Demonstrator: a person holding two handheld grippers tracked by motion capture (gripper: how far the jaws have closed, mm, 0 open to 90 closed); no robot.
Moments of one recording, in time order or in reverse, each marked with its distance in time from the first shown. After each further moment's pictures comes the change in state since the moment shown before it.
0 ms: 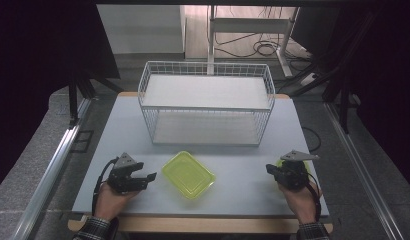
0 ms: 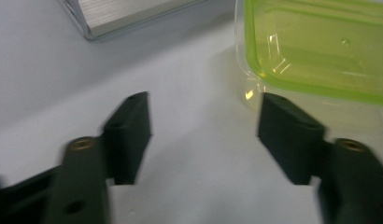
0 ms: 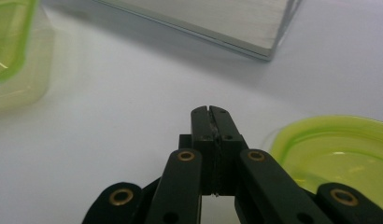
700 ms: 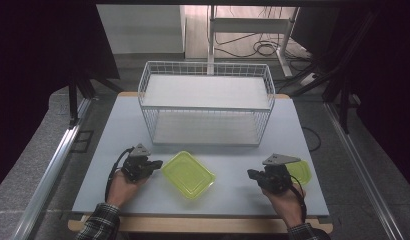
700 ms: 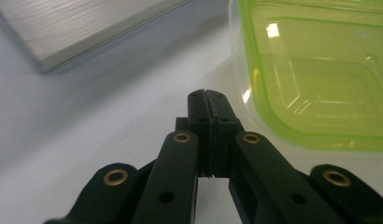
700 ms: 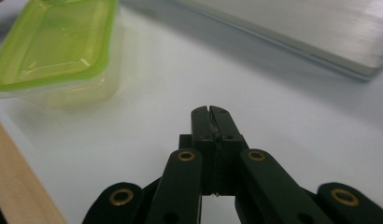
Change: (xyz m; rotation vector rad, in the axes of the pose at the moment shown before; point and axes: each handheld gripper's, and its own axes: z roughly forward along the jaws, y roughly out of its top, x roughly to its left) left arm 0.005 0.026 0.045 0.075 -0.091 0.090; right arm 0.041 0.006 0.018 0.008 0.156 -0.069
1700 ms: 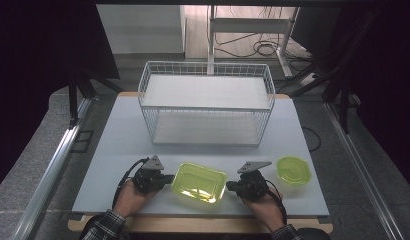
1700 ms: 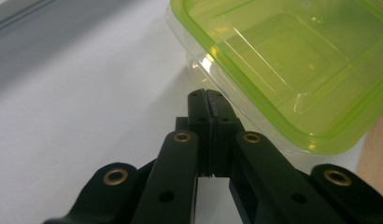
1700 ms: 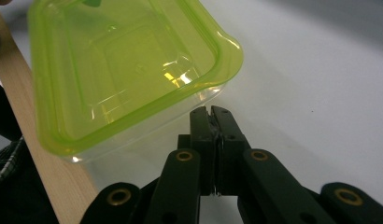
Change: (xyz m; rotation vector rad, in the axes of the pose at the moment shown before) left arm -0.049 -0.003 0.003 0.058 -0.133 0.113; right arm 0.038 -0.003 0.045 0.117 0.143 -0.034
